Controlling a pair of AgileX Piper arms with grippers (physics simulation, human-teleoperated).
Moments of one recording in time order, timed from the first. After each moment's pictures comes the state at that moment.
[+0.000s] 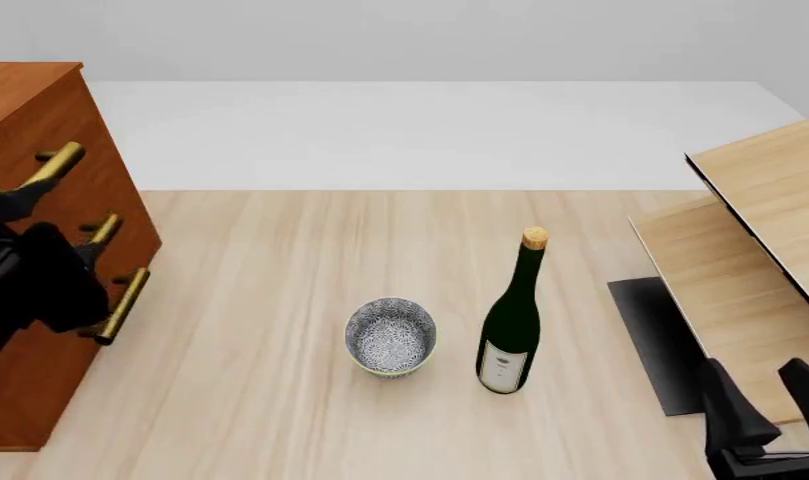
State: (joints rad) left arm 0.12 1.01 -0.46 -0.33 1.39; right arm 0.05 0.07 0.00 0.00 0.08
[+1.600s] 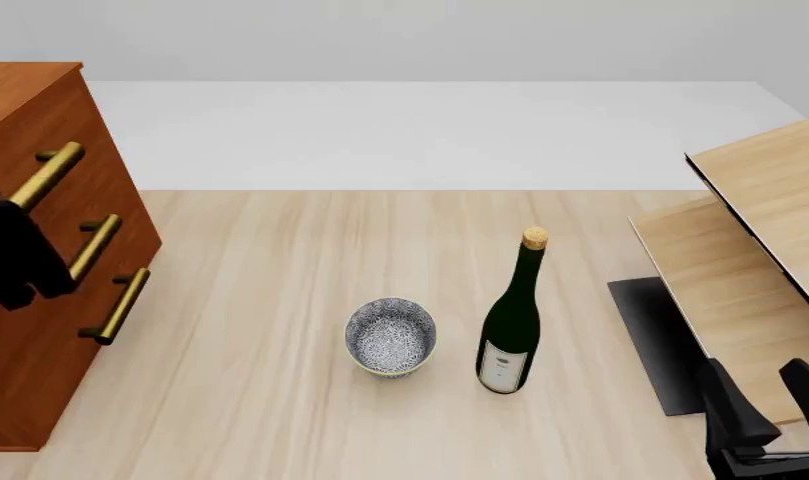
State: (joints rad) left arm 0.30 1.17 -0.54 -0.46 1.47; right arm 0.05 0.07 0.00 -0.01 0.07
